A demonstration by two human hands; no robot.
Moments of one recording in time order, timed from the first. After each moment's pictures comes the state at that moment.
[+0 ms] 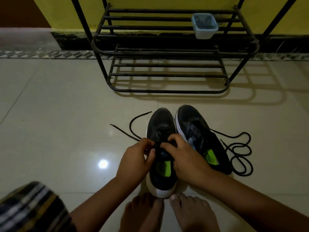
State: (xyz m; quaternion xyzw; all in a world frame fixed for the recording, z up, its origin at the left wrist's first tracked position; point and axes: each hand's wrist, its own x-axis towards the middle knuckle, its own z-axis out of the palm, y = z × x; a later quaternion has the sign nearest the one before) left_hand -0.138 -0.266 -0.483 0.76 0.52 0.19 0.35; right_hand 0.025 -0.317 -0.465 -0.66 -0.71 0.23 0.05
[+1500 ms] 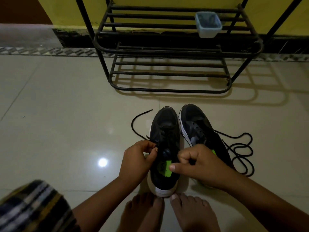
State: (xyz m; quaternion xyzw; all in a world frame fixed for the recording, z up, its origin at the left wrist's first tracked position) left_hand -0.138 -0.266 -0.496 0.71 0.54 0.22 0.40; right_hand 0.041 -0.335 -0.438 -0.55 -0.60 0.49 0.32
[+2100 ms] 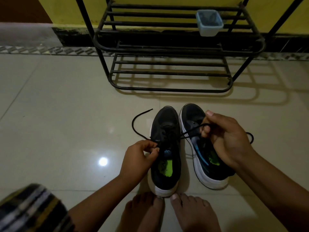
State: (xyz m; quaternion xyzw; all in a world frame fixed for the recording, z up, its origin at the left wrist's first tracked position) left_hand -0.136 -0.264 -0.496 0.69 0.53 0.23 0.44; right_hand 0.067 -0.304 -0.401 -0.55 -0.23 0.52 0.61
